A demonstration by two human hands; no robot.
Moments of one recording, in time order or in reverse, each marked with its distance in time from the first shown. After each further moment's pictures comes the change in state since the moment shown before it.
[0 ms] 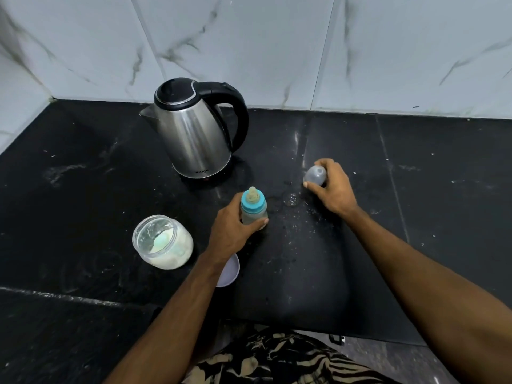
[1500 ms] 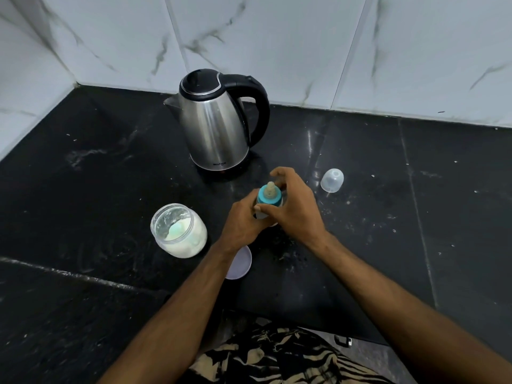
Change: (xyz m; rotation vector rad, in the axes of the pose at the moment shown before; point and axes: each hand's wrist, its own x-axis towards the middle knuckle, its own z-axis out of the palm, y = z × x) left_hand 0.000 0.006 -0.007 -0.077 -0.051 -0.017; right_hand -0.069 -0.130 0.043 0.179 -0.081 -0.231
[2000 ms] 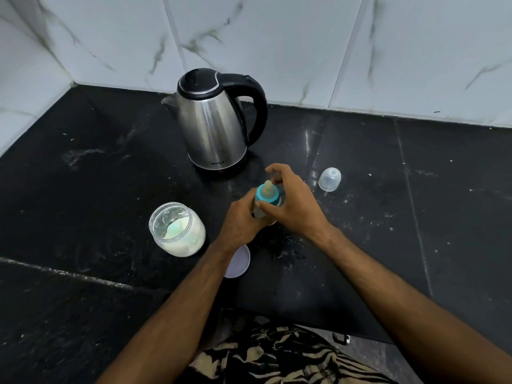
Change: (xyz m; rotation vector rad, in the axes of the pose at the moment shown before) left_hand -0.002 0.002 0.000 -0.010 0.009 0.014; right_hand 0.005 -0.005 -0.011 -0.056 -0.123 -0.012
